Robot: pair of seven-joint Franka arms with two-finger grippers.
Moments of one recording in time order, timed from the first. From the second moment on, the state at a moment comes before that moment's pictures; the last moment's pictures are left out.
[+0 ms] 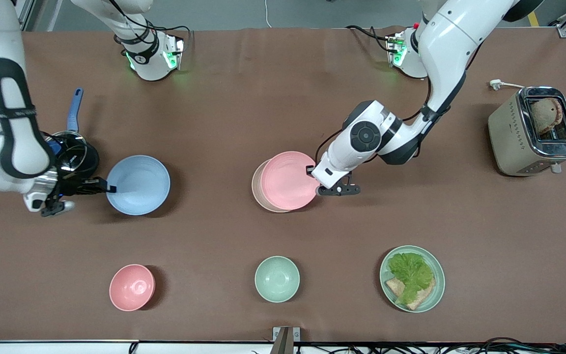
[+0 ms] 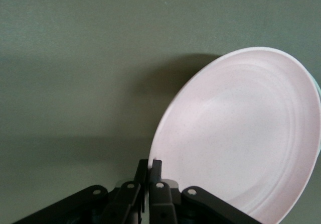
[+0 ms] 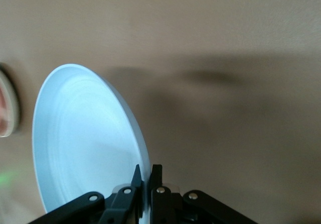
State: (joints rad) left arm -0.14 0.63 -0.56 -1.83 0.16 2.43 -0.79; right arm -0.13 0.40 -0.12 -1.83 0.50 1.85 -0.53
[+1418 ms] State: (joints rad) left arm 0.18 0.24 -0.57 -1.45 0.20 1.74 -0.52; right arm 0.04 0.44 0.50 -1.92 0.47 2.49 0.36
